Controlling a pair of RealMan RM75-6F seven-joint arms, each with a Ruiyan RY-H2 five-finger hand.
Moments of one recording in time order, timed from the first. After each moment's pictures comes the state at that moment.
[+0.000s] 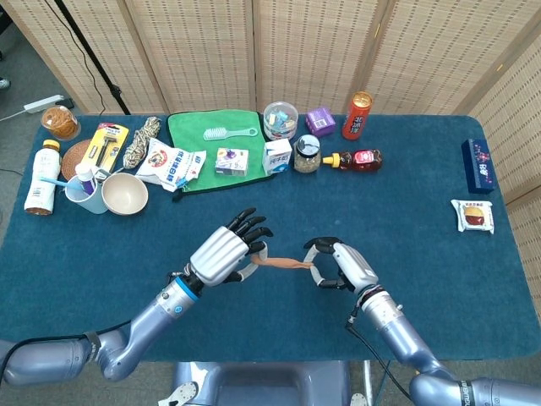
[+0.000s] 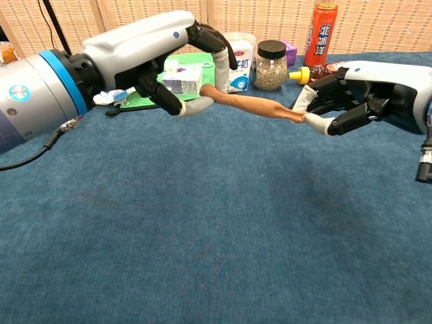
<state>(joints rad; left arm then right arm) -0.79 -1.58 -0.16 -1.63 1.48 1.09 0.16 0.57 -1.36 0.21 -1.89 -1.05 0.94 0.16</state>
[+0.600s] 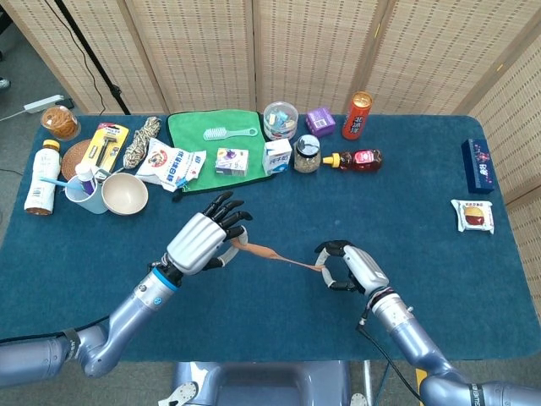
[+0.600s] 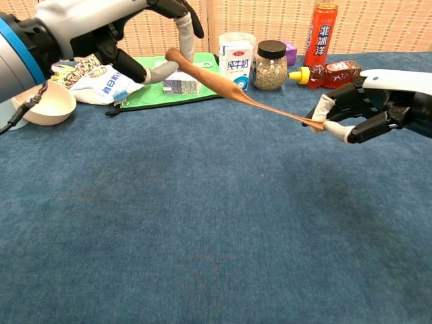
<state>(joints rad) -0.75 -1.47 -0.17 -1.67 1.49 1.14 0.14 0.55 -1.31 0.19 -1.88 -1.07 0.92 0.18</state>
